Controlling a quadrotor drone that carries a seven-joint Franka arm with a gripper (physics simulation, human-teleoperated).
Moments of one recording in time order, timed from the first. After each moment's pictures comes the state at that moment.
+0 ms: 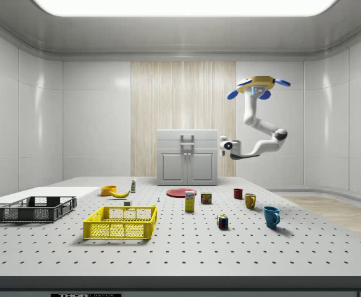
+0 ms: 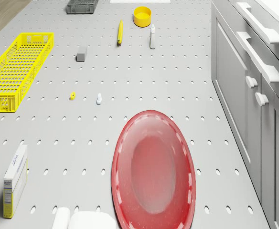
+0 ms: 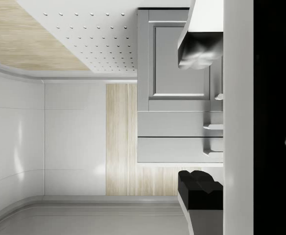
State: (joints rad) arm 0.61 -1.07 -0.85 -2.45 0.85 1.68 0.78
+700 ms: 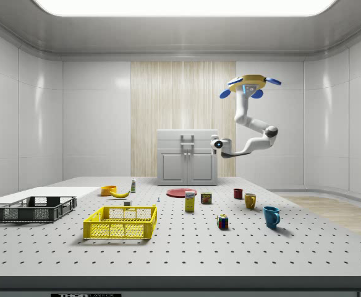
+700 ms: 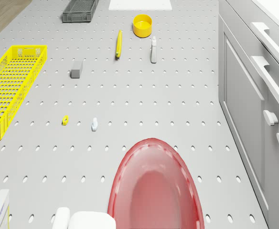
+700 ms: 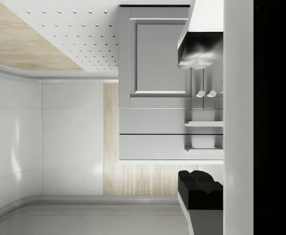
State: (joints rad) arm 0.65 -1.10 -0.87 -2.46 0.82 1.71 0.80
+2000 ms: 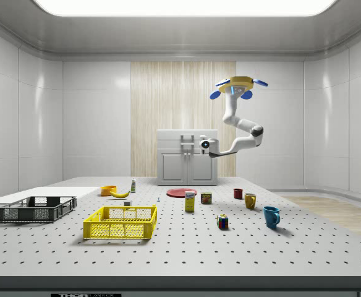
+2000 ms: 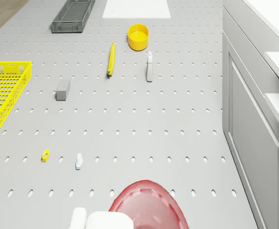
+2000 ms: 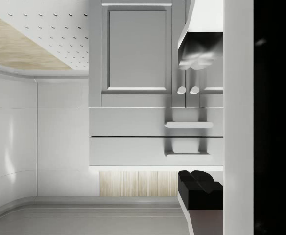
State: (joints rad) arm 0.70 -1.15 -0.82 -2.51 0.83 1.82 0.82
